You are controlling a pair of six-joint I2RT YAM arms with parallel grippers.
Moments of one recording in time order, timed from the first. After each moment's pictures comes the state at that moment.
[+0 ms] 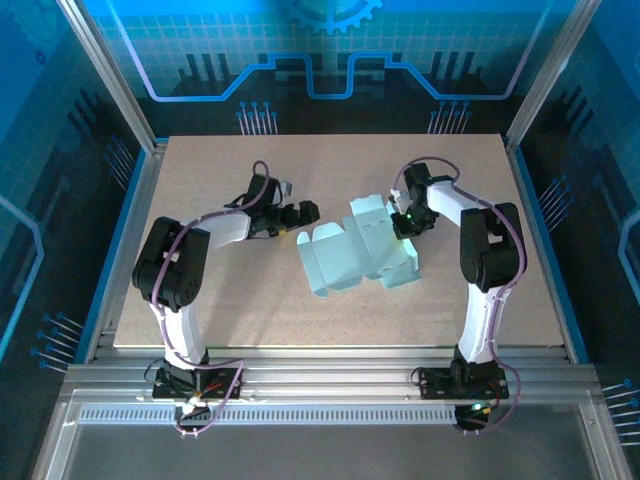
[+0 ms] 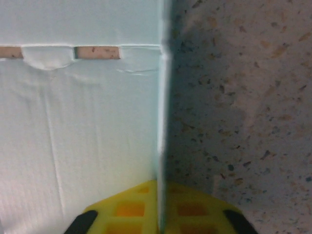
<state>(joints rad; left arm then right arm) -0.29 1.90 1.13 -0.08 0.41 -0.60 0.17 2.03 1.42 -0.80 -0.14 -0.11</state>
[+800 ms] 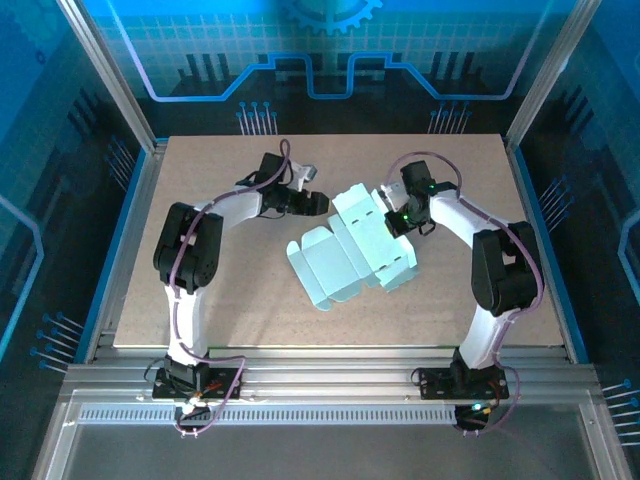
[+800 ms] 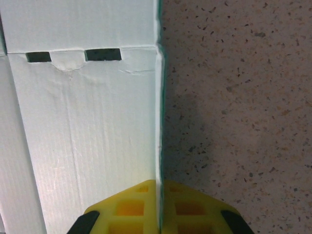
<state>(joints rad) -0.29 2.09 1.46 -0.25 0.65 -0.24 0.24 1.82 1.28 -0.65 -0.18 -0.22</state>
